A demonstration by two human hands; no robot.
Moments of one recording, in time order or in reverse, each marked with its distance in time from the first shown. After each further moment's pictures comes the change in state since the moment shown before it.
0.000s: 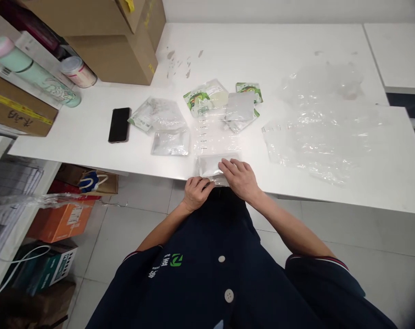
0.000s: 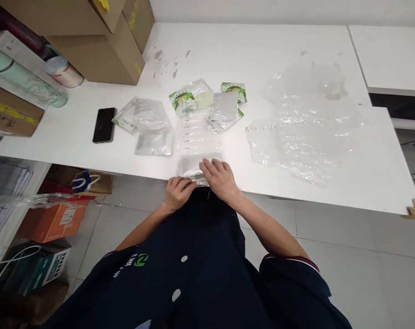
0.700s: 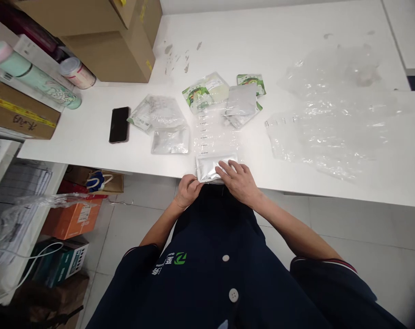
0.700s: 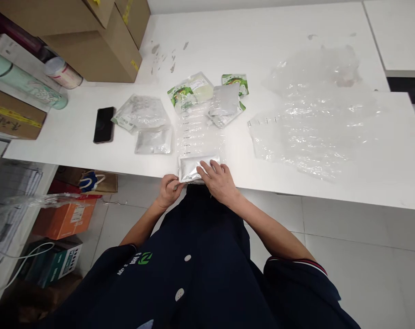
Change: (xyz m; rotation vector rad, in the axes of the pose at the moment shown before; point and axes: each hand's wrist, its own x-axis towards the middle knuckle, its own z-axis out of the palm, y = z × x) left_hand -0.017 -0.038 -0.002 -0.062 0.201 0.031; right_hand -0.010 -0.013 0.006 0.037 -0.060 -0.020
